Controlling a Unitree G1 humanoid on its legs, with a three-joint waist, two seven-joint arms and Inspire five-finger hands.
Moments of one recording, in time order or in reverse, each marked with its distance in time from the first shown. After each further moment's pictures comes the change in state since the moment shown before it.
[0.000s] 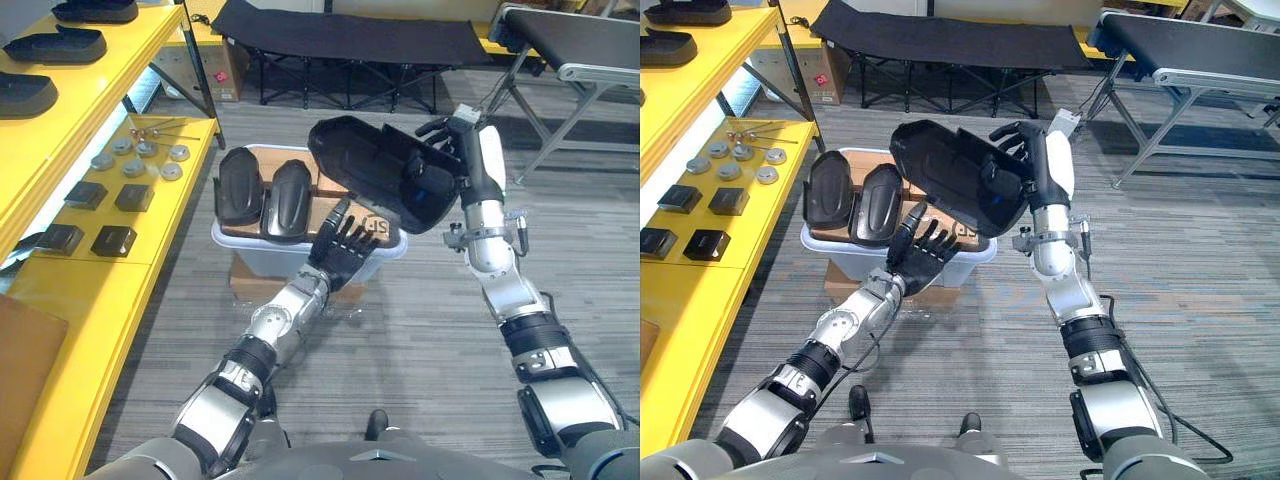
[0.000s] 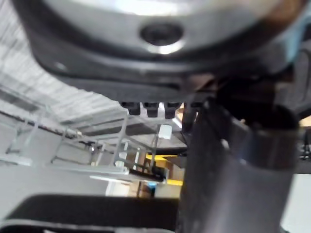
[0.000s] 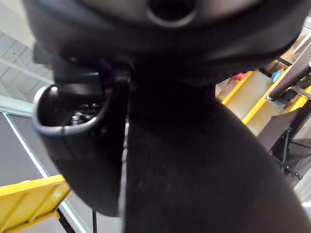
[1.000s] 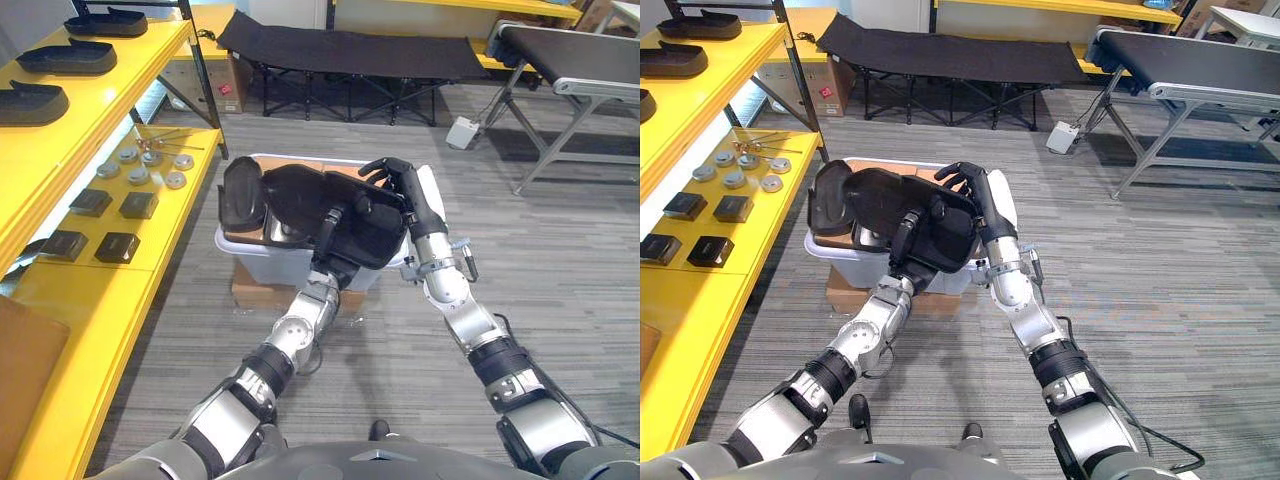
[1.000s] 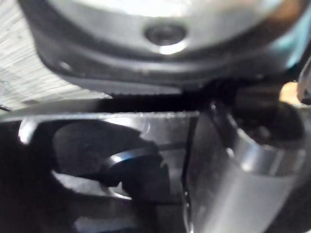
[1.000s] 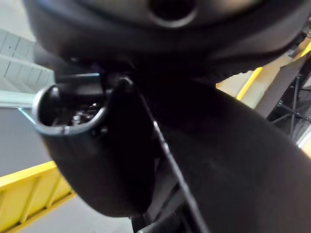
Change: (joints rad) left arm 0.017 -0.050 -0.187 -0.003 0.005 -0.303 -0.069; right arm 0.108 0.122 0.145 -0.039 0.047 -0.042 0.009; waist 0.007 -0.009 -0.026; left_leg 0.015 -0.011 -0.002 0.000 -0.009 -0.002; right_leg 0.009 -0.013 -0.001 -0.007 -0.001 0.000
